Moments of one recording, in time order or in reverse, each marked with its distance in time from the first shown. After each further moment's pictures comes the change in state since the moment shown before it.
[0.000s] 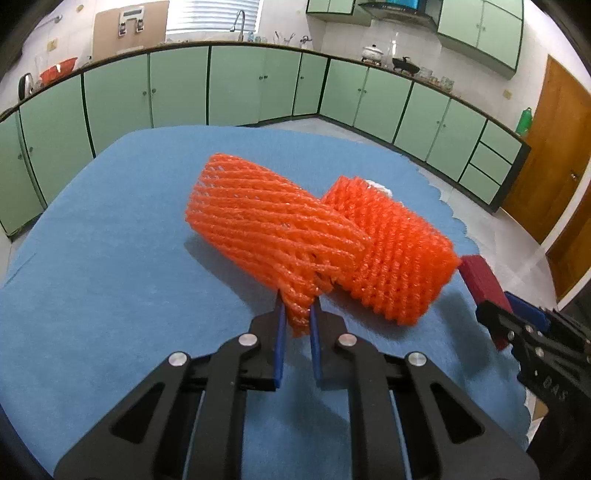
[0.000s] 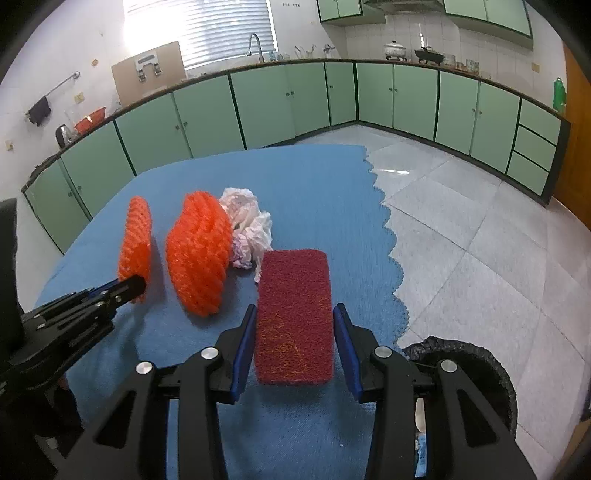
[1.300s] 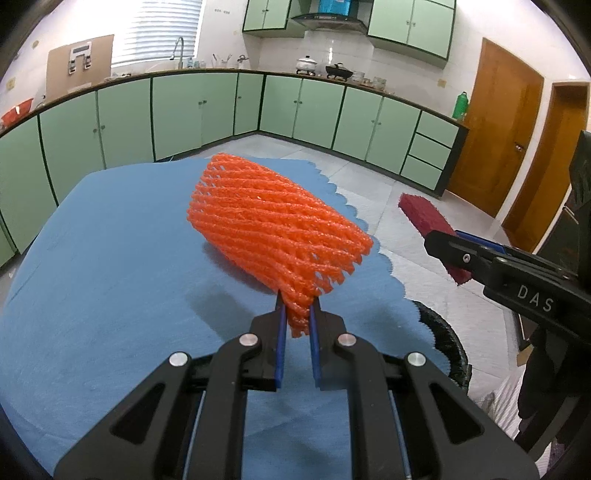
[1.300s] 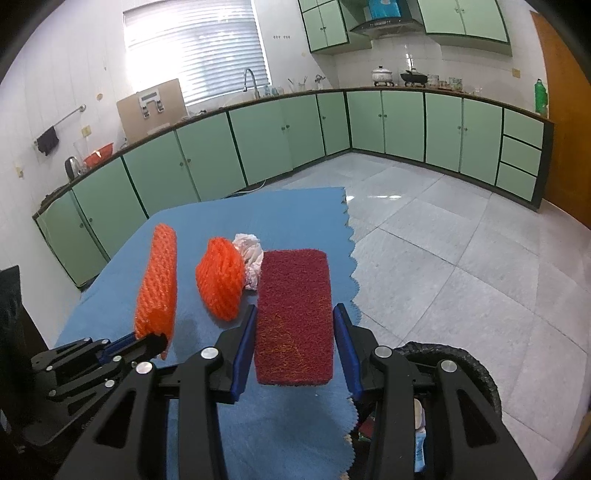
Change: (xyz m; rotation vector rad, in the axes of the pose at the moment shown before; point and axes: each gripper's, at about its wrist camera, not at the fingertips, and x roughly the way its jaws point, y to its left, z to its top) left arm -0.075 -0.063 -0.036 0.152 -0.060 -0.172; right arm -0.086 -0.021 -0.003 0.049 -0.122 0.013
